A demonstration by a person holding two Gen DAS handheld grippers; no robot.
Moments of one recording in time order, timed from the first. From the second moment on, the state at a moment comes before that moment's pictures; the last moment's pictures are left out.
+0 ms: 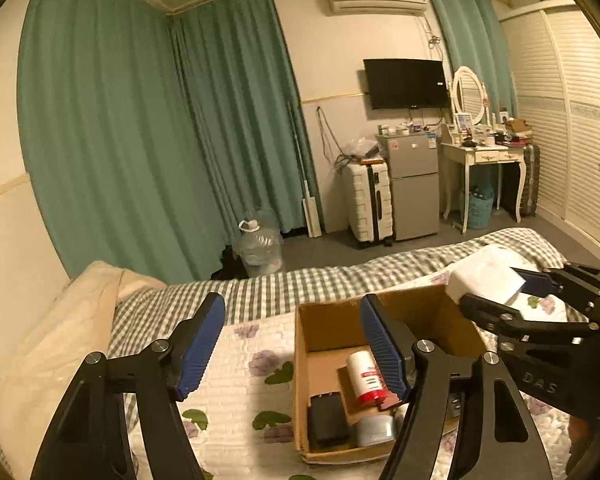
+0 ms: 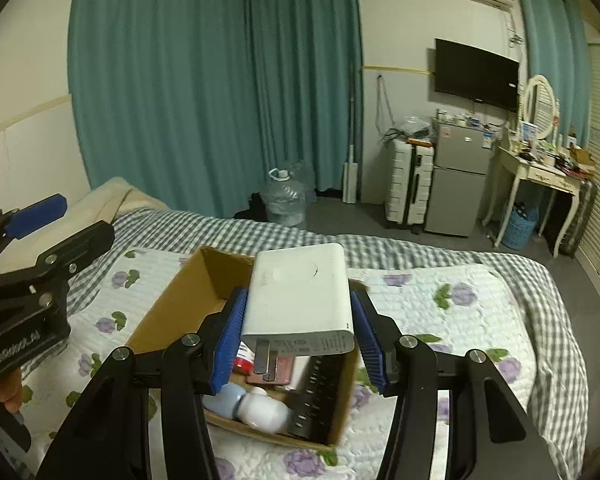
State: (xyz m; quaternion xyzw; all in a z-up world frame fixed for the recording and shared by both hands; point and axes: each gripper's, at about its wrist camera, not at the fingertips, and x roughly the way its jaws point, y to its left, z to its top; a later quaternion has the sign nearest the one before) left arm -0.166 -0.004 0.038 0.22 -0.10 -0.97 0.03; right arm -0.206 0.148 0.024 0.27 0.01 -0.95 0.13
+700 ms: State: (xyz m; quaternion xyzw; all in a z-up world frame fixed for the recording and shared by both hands) left arm -0.202 -0.038 -0.035 0.28 -0.05 -0.96 0.03; right arm -0.312 0.106 -0.071 0.40 0.07 -0.90 0.14
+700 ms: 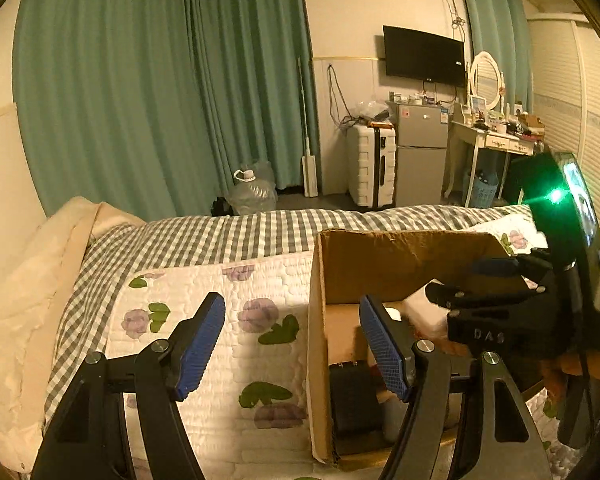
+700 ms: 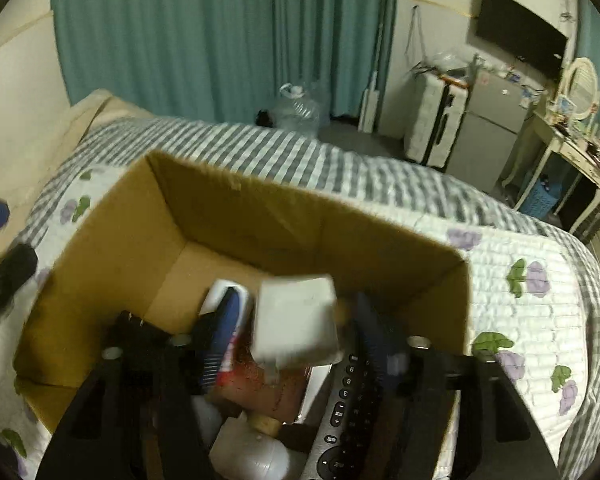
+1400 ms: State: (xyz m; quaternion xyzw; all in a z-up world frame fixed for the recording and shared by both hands) left arm -0.052 -0.010 0.135 0.11 -0.03 -0.99 0.03; right arm -0.130 0.144 0.126 0.20 0.06 -0.98 0.06
